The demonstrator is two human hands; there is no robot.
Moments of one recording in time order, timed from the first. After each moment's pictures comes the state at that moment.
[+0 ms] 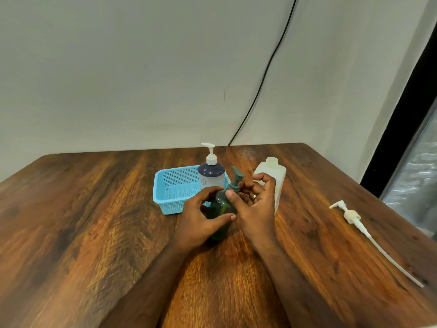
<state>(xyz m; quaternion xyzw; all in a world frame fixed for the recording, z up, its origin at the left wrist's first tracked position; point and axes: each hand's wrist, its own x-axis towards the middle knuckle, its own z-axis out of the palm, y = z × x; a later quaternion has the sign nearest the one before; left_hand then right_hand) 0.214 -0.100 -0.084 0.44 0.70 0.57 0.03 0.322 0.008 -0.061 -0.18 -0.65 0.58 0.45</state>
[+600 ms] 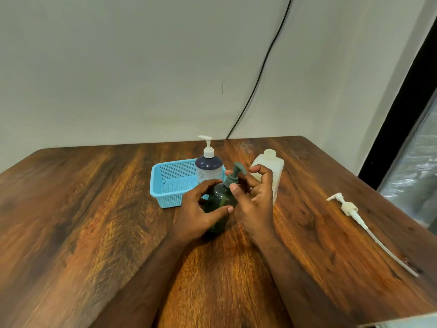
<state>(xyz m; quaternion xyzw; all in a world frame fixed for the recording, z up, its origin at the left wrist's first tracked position) 0.217 -0.098 -0.080 0.45 0.69 0.57 0.04 0.325 0.009 -0.060 -0.12 -0.63 0.63 0.45</state>
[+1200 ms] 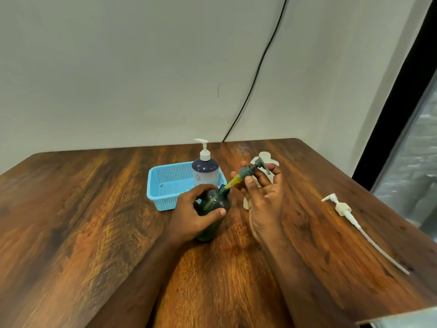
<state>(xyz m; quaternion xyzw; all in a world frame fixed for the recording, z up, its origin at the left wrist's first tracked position) 0.219 -0.108 -0.076 0.45 0.71 0.55 0.07 0.334 0.017 -0.049 -0.06 -0.47 0.73 0.49</state>
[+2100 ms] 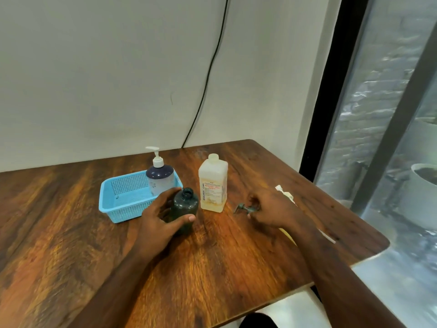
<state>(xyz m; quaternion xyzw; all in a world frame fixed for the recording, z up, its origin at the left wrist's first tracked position) 0.253 -0.098 -0.078 0.42 0.69 0.58 0.11 0.457 0.112 -0.036 -0.34 -0.93 0.11 0.09</state>
